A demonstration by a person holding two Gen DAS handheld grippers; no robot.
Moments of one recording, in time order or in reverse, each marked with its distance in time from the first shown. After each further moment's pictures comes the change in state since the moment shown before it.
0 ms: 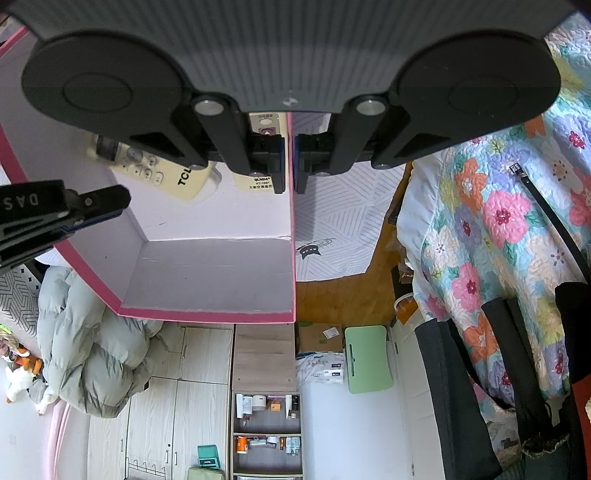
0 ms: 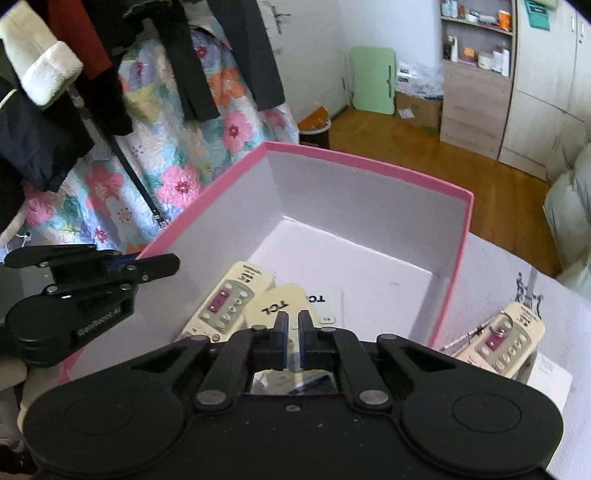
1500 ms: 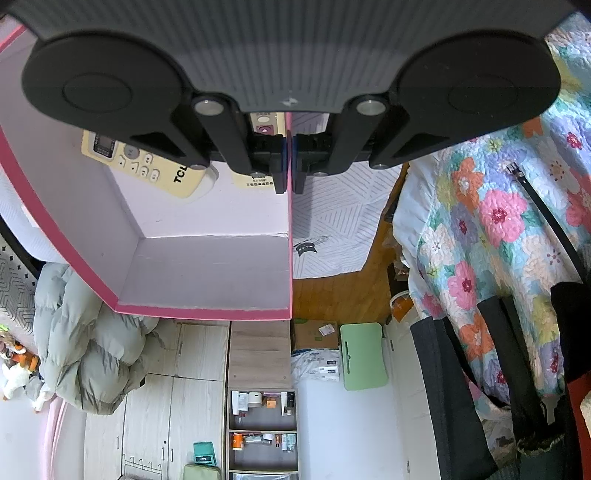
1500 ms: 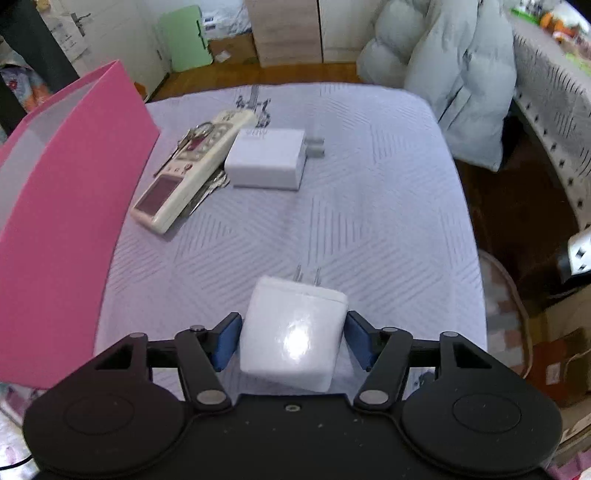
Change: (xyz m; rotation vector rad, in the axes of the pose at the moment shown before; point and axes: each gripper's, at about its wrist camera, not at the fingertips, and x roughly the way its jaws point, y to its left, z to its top) left arm 0.000 -0.001 0.002 -0.005 -0.011 0.019; right arm -0.052 -0.139 -0.146 0.418 0.125 -0.333
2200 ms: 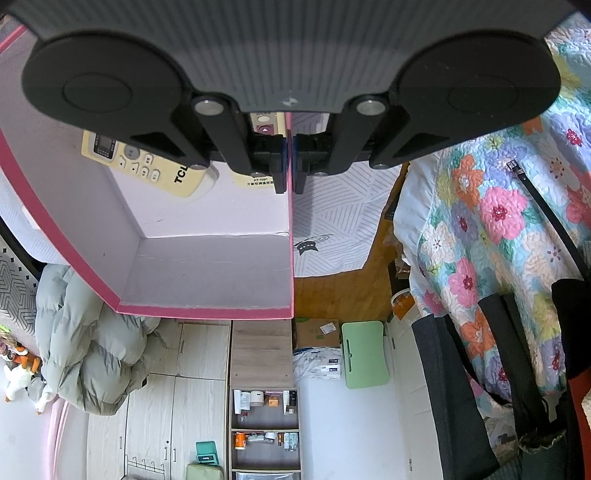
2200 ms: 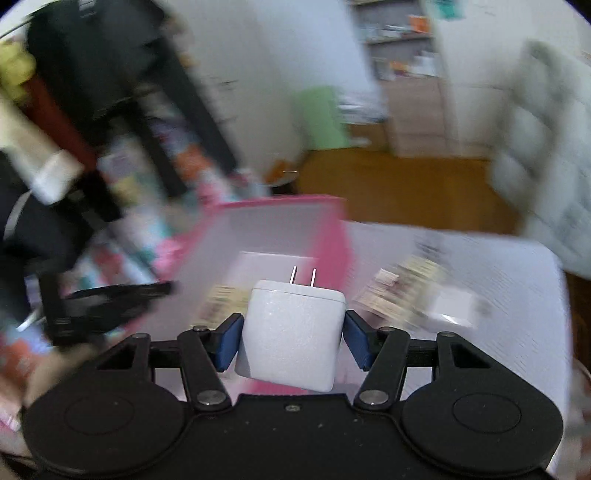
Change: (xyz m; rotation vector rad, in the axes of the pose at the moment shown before) left arm -0.001 0.001 -0.003 0.003 -0.005 -0.008; right arm -0.099 0.101 0.050 -0.245 -0.236 0.489
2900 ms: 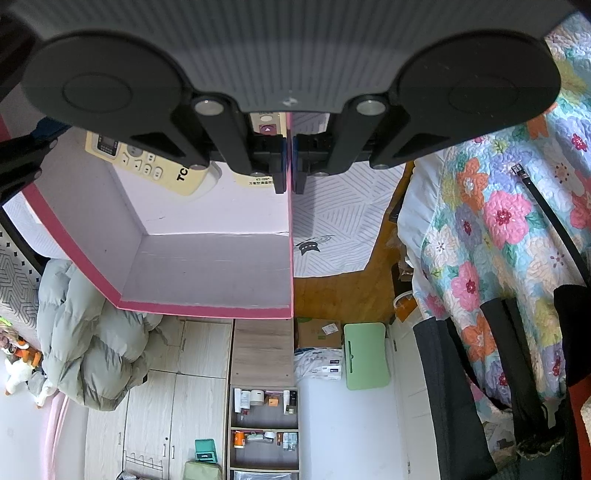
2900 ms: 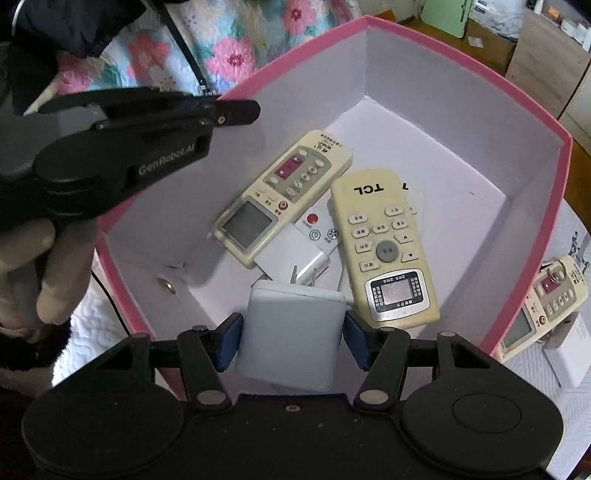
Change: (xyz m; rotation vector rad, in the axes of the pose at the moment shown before) left arm 0.000 0.001 -0.001 -0.013 0.000 -0.009; right arm 0.159 0.074 -0.009 -0.309 0.598 -0.017
